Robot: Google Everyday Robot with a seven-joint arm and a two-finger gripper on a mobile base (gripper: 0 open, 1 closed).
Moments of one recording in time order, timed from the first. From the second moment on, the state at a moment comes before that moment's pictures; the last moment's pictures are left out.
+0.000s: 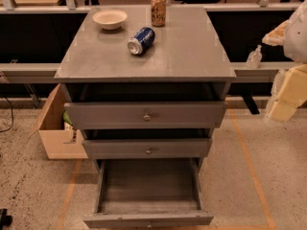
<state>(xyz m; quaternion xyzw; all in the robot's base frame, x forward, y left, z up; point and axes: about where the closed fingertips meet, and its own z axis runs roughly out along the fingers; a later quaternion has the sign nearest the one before) 0.438 -0.214 0.986 -0.60 0.78 -0.05 0.17</state>
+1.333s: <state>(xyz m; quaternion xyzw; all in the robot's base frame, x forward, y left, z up) 0.563 -0.088 1.048 -0.82 0.51 -0.17 0.21</state>
